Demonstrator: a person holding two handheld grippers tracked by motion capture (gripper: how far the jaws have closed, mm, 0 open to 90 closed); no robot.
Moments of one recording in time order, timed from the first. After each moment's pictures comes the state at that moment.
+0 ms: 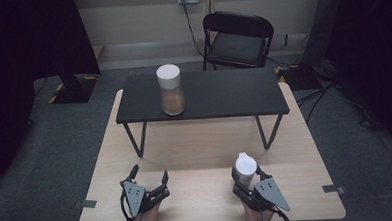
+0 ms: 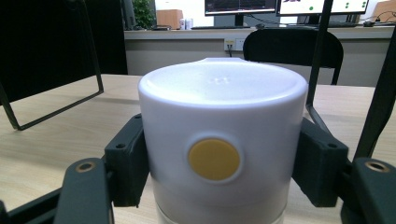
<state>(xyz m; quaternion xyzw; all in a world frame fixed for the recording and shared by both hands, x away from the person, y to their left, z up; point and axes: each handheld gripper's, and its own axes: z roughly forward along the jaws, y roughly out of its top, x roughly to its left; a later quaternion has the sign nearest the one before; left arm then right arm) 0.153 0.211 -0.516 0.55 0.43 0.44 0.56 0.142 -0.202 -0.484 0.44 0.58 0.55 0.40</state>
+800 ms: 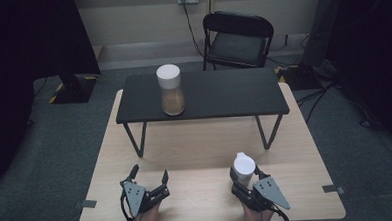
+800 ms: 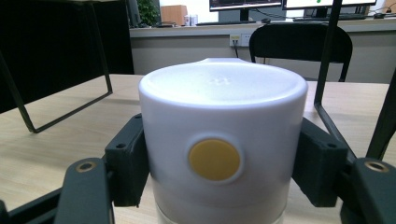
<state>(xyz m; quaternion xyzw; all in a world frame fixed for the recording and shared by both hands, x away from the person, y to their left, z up) 0.153 0.211 -0.516 0.55 0.43 0.44 0.56 0.140 -0.200 -0.469 0.45 0.59 0.55 0.39</state>
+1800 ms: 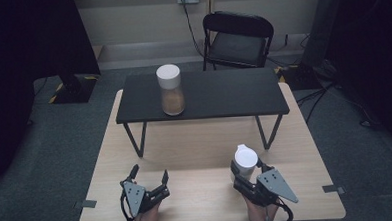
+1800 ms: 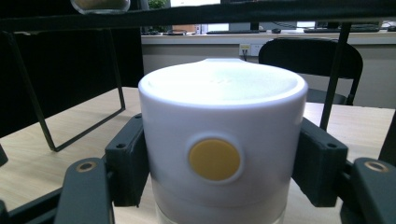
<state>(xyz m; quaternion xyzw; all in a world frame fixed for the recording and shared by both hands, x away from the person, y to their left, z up) 0.153 0.211 -0.516 0.55 0.43 0.44 0.56 0.143 -0.209 -0.426 0.43 0.60 0.56 0.38</state>
